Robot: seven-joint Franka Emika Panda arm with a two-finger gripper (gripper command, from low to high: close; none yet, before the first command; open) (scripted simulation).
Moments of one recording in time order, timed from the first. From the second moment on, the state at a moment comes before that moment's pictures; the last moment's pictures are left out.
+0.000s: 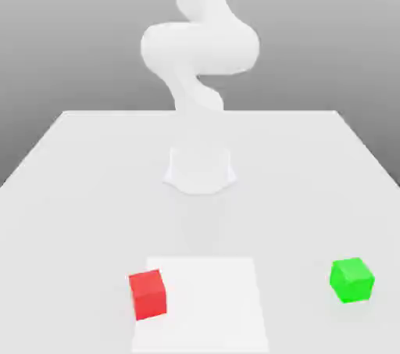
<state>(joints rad) 0.02 -0.71 -0.03 -2.34 0.00 2.35 0.75</state>
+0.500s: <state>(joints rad) 0.06 -0.16 -0.19 -2.55 0.04 2.62 0.39</state>
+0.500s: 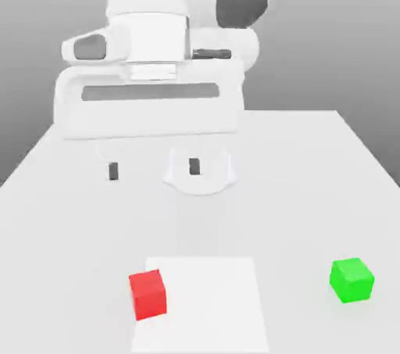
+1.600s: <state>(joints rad) 0.28 0.07 -0.02 -2.61 0.02 2.68 0.47</state>
